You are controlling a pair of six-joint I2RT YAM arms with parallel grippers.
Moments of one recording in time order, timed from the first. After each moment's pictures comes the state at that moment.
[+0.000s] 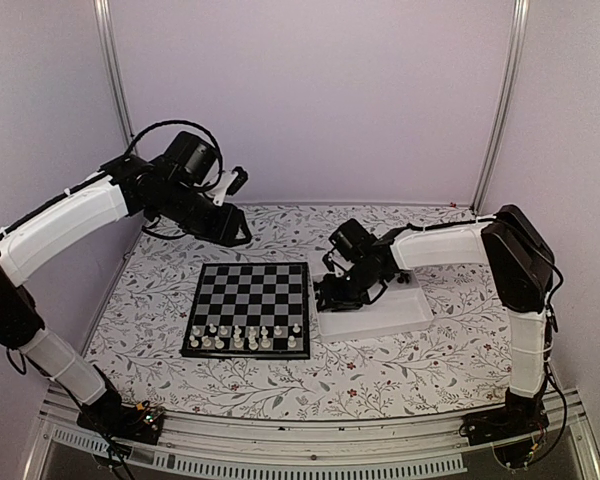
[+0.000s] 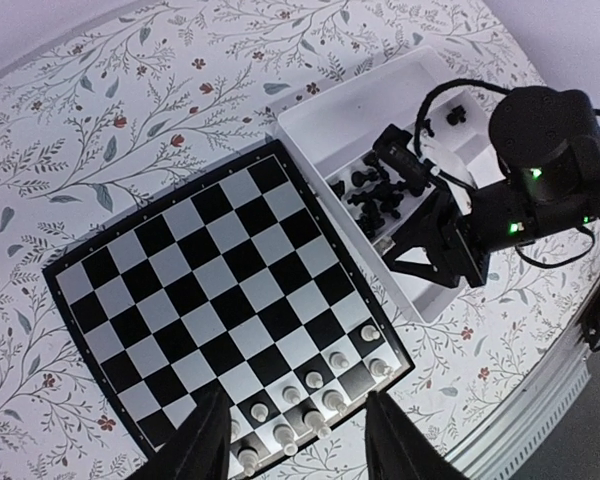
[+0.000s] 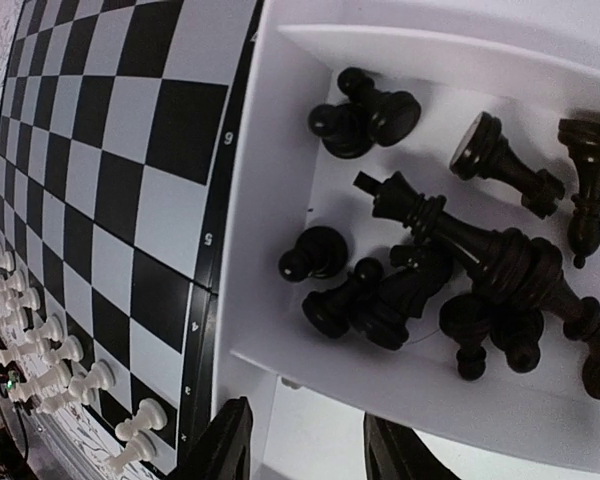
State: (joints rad) left arm -0.67 1.53 1.54 -0.90 0.07 -0.25; right arm 0.79 2.05 1.41 -0.46 -0.26 0.57
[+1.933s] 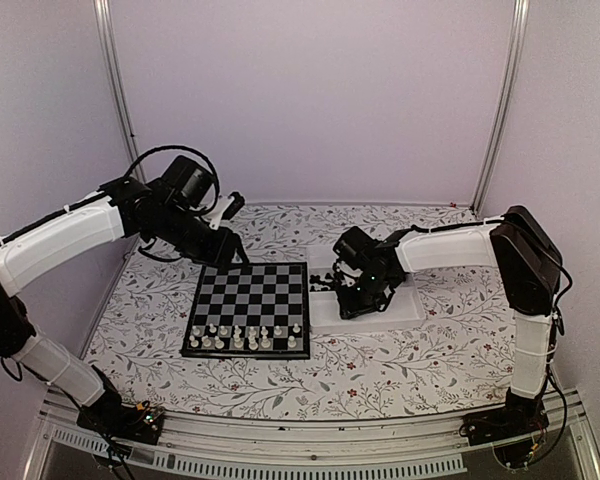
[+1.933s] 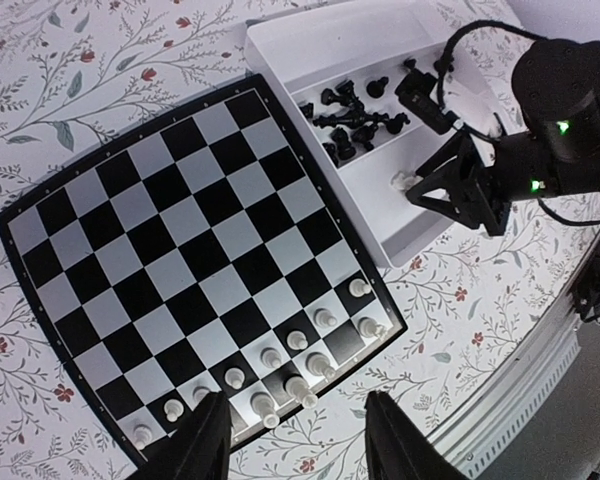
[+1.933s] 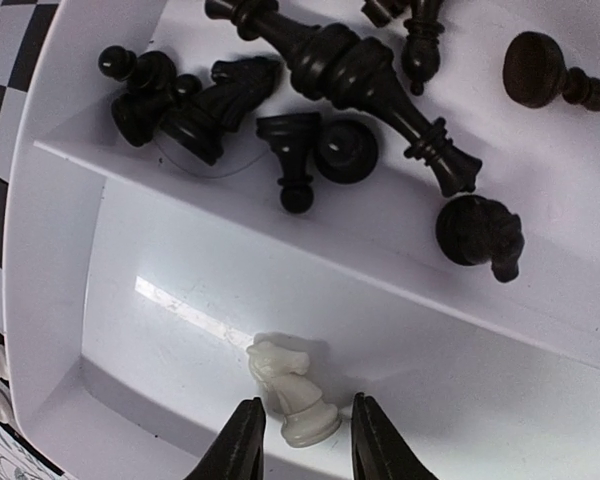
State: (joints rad) left arm -0.67 1.45 1.34 -0.84 0.16 -0.28; right arm 0.81 2.02 1.37 -0.60 -0.04 0.41
